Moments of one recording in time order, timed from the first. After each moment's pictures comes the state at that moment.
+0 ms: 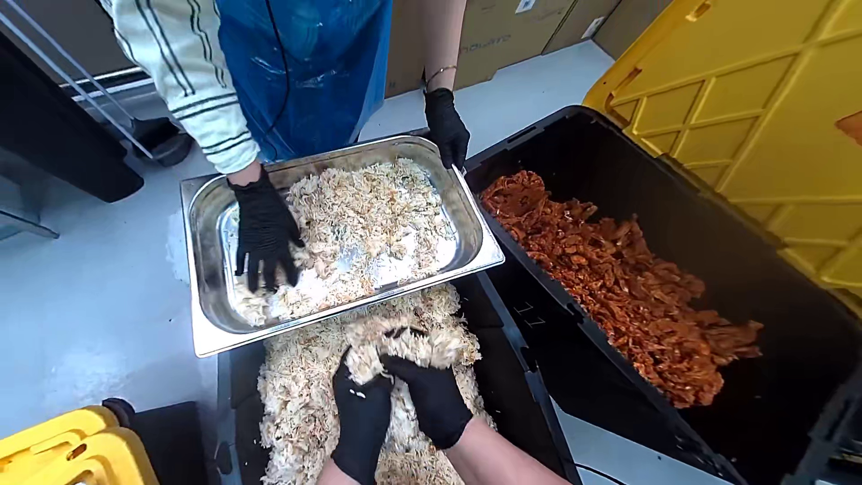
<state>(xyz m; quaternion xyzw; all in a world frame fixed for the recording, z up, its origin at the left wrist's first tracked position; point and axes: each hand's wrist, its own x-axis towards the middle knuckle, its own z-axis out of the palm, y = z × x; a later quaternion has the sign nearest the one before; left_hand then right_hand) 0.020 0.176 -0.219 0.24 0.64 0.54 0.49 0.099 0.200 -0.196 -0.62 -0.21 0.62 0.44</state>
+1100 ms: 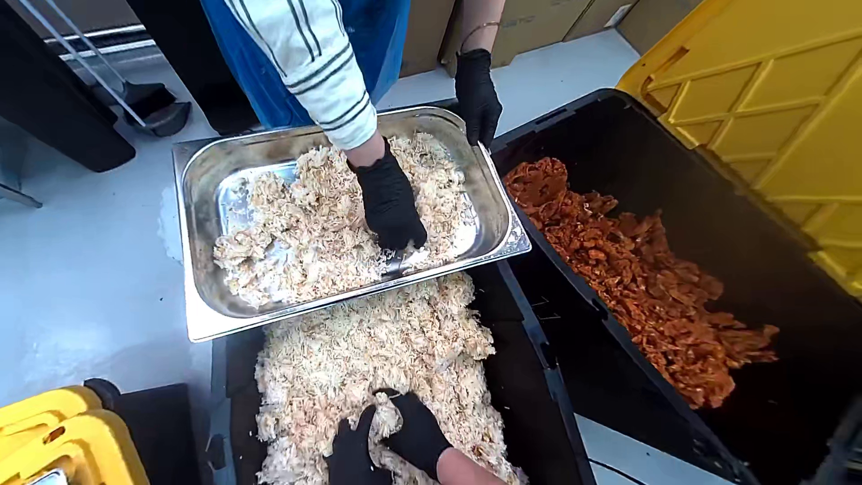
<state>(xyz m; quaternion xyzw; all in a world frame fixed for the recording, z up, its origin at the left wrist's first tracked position) -0.023 0.076 -0.331 0.50 0.68 -0.09 0.53 0.122 0.131 -0.339 -0.61 -0.56 0.54 -0.16</state>
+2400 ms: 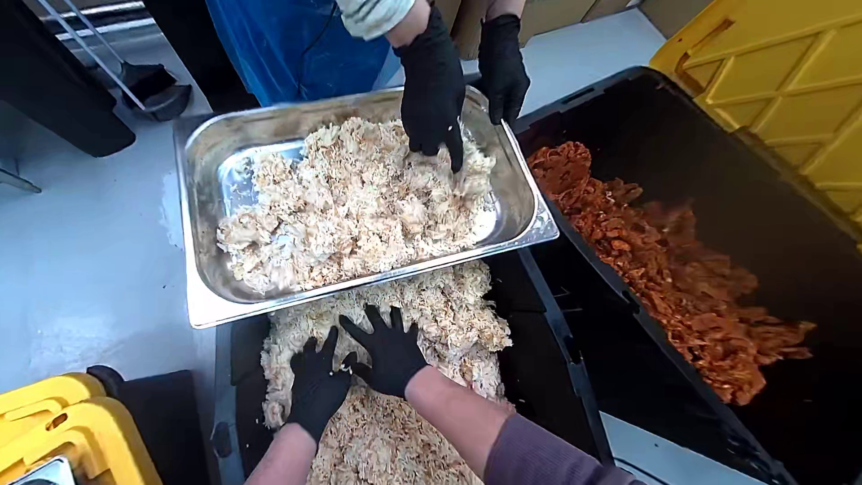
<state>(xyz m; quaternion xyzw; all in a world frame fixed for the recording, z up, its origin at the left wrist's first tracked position) -0.086 0.172 -0.331 0.51 0.75 -0.03 0.43 0.061 0.227 -0.329 -0.52 -0.75 0.37 -0.18</state>
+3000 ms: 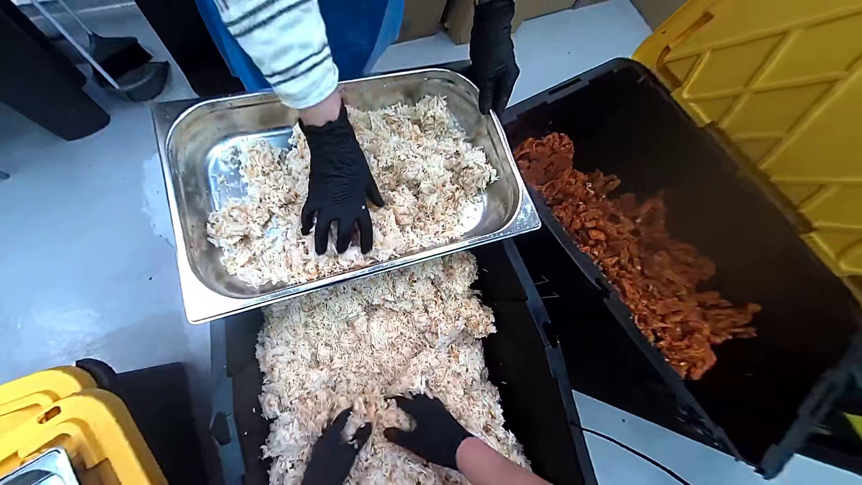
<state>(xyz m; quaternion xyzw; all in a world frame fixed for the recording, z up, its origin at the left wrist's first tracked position) -0.064 0.048 -0.348 0.36 0.70 -0.02 0.62 0.141 0.115 -0.325 -0.54 -0.59 0.54 -0.26</state>
